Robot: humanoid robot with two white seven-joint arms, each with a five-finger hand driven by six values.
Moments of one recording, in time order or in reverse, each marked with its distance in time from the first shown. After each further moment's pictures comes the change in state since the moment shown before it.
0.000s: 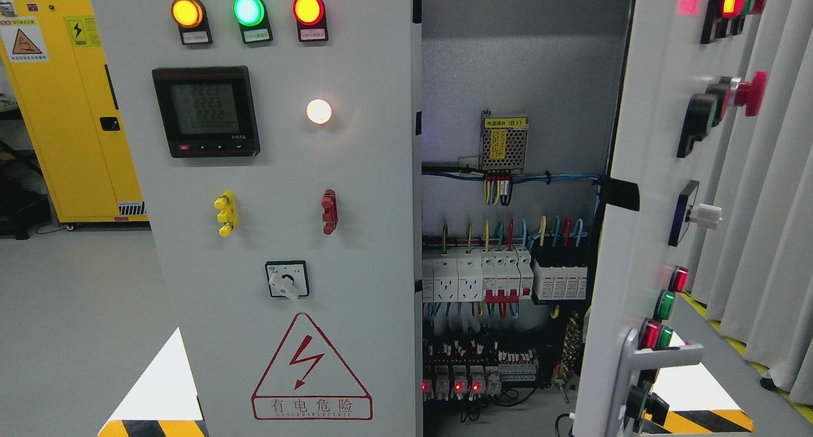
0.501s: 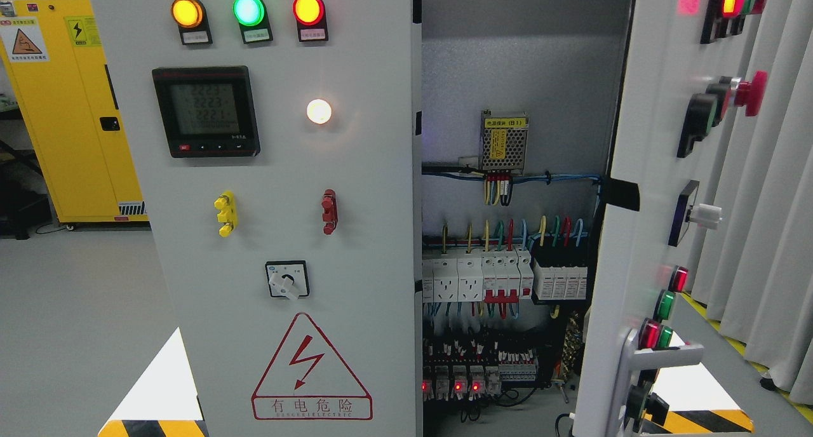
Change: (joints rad) left arm 0.000 0.009 0.001 -0.018 0.003 -0.029 0.010; right arm -0.001 0.000 -0.002 0.000 0.001 0.003 0.000
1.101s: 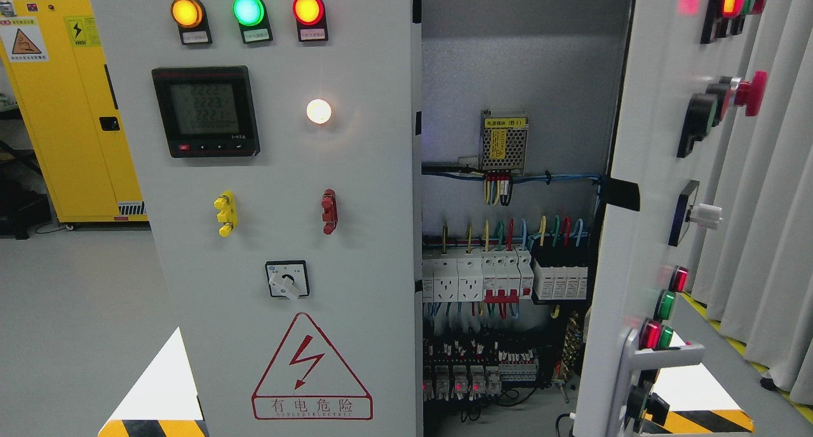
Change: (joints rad) left arm 0.201 0.095 -0.075 -0.618 0.006 -0.018 -0.005; right arm 0.000 0.000 -0.001 0.000 0.001 0.001 0.000
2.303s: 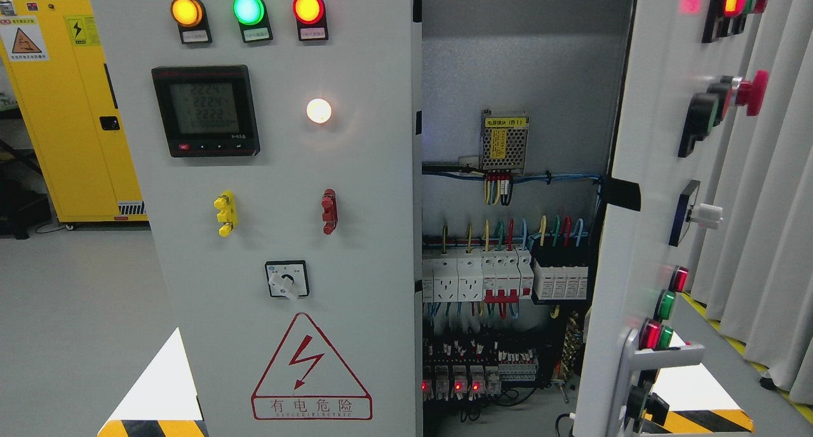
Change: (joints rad) left arm -0.139 0.416 -0.201 -1.100 0.439 0.082 -0.396; right arm 0.001 0.000 0.000 0.001 0.002 0.000 0.002
